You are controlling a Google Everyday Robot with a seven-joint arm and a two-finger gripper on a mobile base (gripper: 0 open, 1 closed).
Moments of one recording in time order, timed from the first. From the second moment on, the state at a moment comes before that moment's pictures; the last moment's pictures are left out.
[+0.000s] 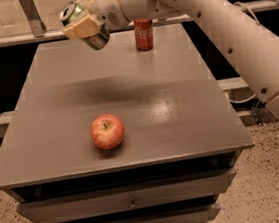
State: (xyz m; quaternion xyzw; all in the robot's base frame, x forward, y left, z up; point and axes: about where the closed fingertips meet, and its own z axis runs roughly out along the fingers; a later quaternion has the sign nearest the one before) arm 0.688 0.115 1.015 -0.56 0.56 0.26 0.55
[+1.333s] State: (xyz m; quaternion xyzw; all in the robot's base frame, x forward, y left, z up) arm 0.682 0.037 1.024 -0.48 0.50 0.33 0.64
